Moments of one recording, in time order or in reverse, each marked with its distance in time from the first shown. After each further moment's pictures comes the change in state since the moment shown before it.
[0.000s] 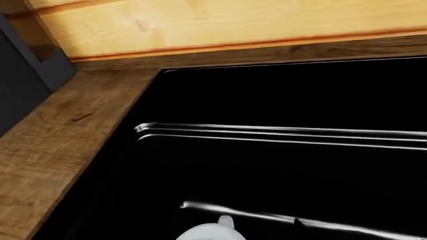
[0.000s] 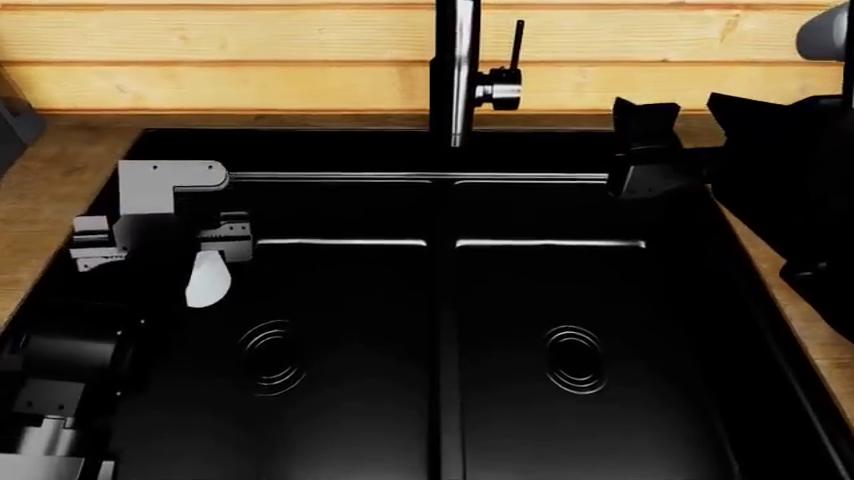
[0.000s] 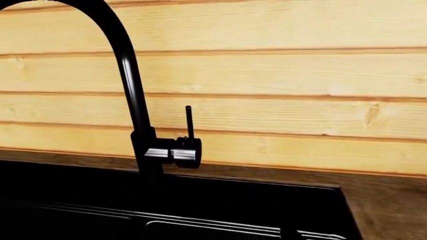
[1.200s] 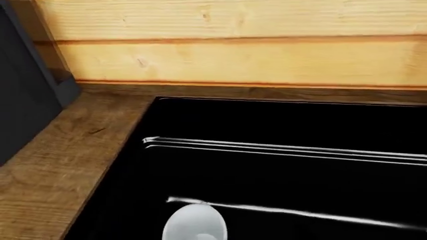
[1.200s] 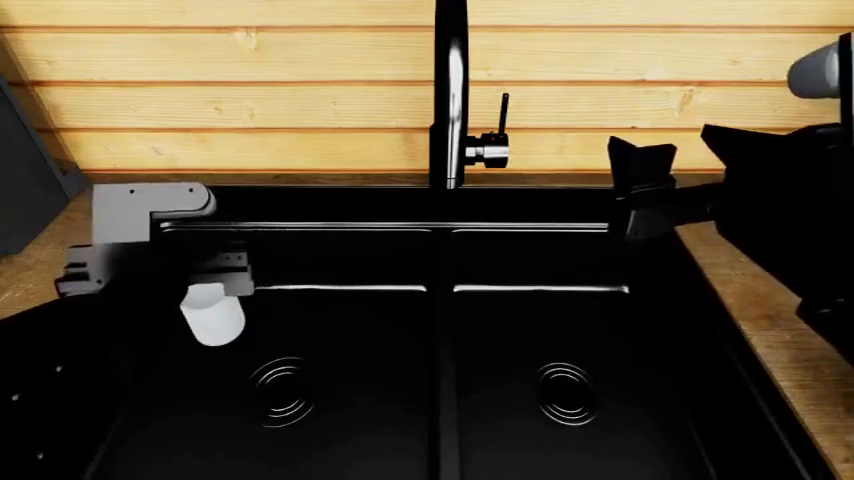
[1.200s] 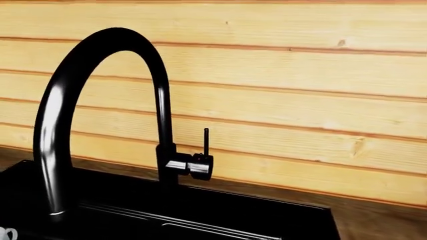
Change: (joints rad) left arm 0.155 -0.082 -0.162 0.406 -0.256 -0.325 -0.057; right arm 0.002 0.068 -0.022 -0.075 0.040 0.041 -0.022
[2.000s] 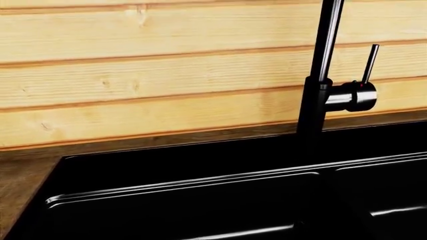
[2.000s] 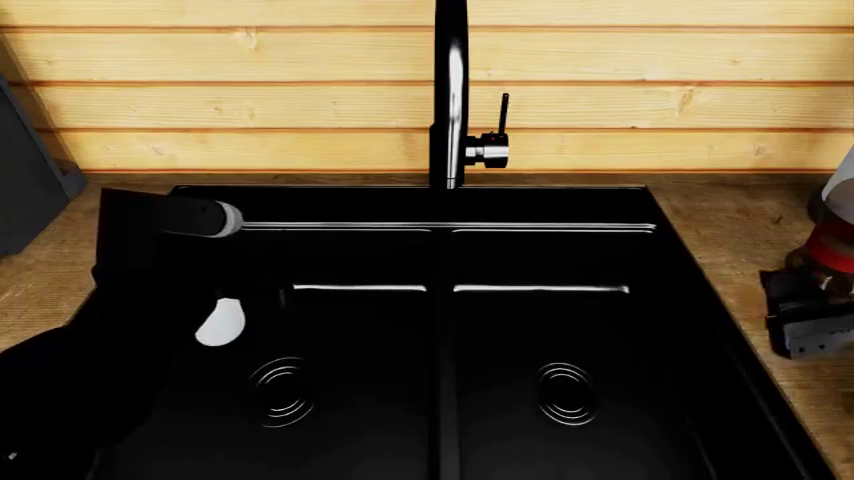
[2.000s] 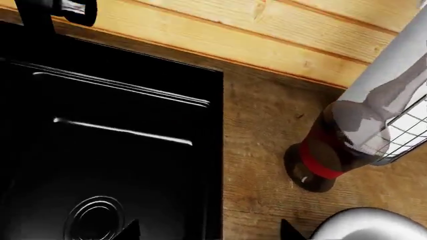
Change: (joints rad) left arm 0.142 -0.035 -0.052 0.342 -0.135 0.039 0.136; right arm 0.170 0.254 -0.041 0.109 0.136 0.604 -0.019
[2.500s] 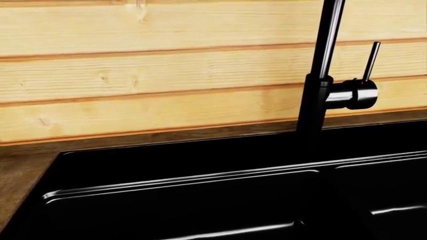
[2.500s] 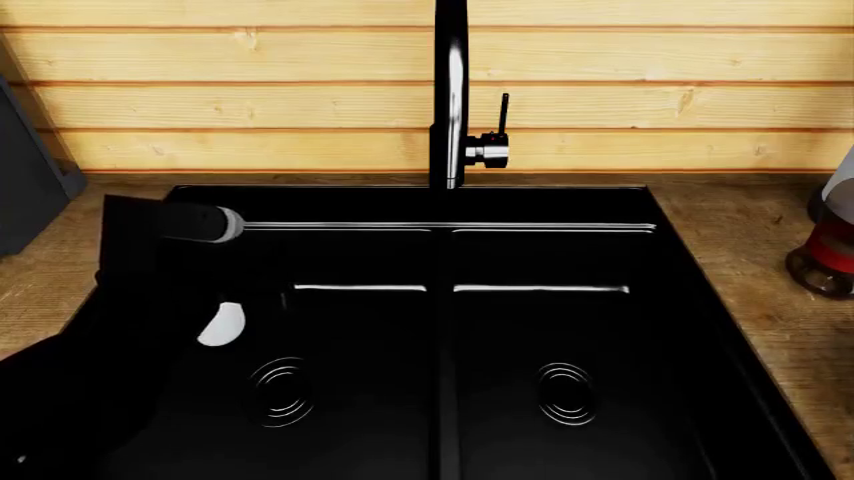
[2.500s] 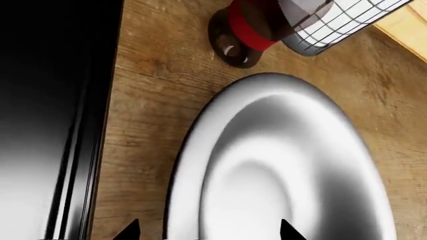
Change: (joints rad) left arm 0.020 0.009 -0.001 -0.008 0.019 0.021 0.014; right arm -0.010 0.076 -0.094 0.066 -0.201 0.351 -0.014
